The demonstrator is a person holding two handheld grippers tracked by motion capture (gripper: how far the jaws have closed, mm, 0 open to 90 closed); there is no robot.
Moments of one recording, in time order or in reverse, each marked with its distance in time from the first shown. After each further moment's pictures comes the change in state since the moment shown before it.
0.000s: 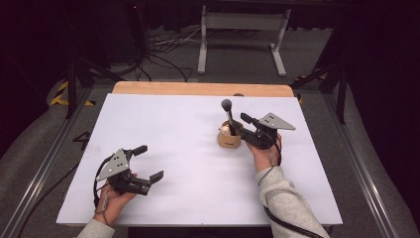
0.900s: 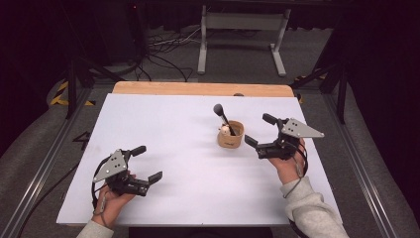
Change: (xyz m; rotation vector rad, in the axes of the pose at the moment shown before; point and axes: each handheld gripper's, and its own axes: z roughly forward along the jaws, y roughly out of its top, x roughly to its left) left arm -0.003 0.003 -0.006 -0.015 -0.002 -0.013; right arm 0.003 0.027 -0.067 -0.059 0.135 -0.104
